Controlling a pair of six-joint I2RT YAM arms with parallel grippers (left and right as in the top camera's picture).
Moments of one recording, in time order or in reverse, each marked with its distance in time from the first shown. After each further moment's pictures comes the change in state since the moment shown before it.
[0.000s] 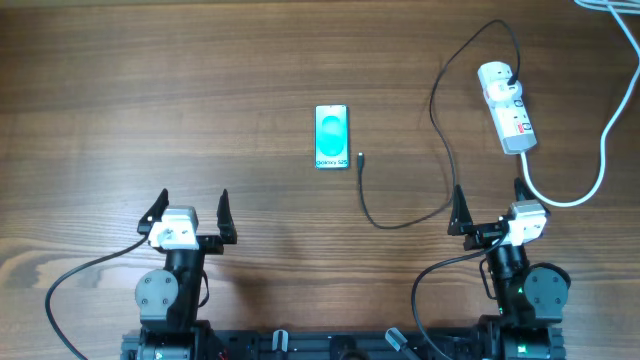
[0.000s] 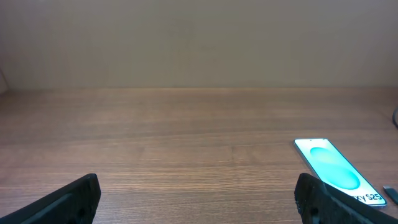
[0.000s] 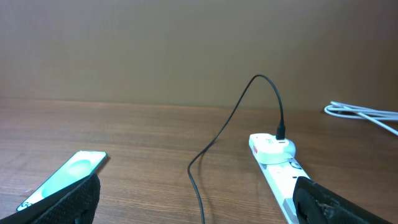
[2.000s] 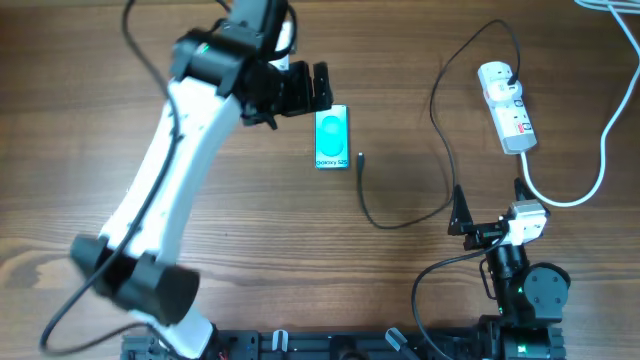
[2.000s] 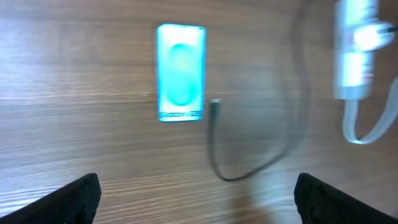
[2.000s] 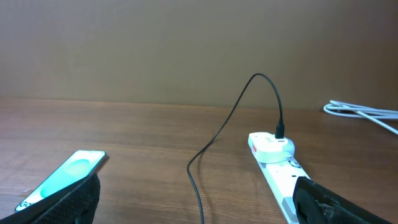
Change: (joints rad) left arm -0.378 1.823 1.913 -1.208 0.187 -0.457; right arm 0.000 0.003 0.000 0.000 0.004 0.000
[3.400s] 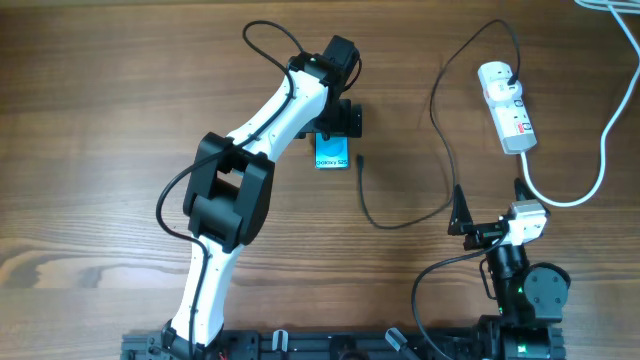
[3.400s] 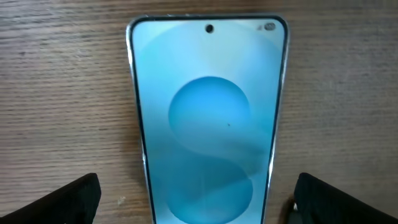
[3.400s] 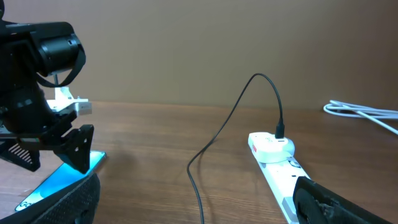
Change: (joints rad) left arm -0.117 0.490 0.006 0.248 -0.179 -0.002; right arm 0.000 0.000 0.000 0.000 0.000 0.000
